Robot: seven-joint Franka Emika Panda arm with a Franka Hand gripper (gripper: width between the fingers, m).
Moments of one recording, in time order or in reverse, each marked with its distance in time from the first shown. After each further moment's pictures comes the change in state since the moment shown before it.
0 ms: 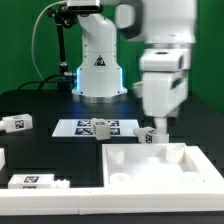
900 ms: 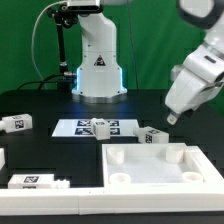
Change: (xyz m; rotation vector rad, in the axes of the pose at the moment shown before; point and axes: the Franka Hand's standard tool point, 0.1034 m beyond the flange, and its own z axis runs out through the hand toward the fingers) arm 0.006 -0.040 -0.015 0.051 -0.616 0.279
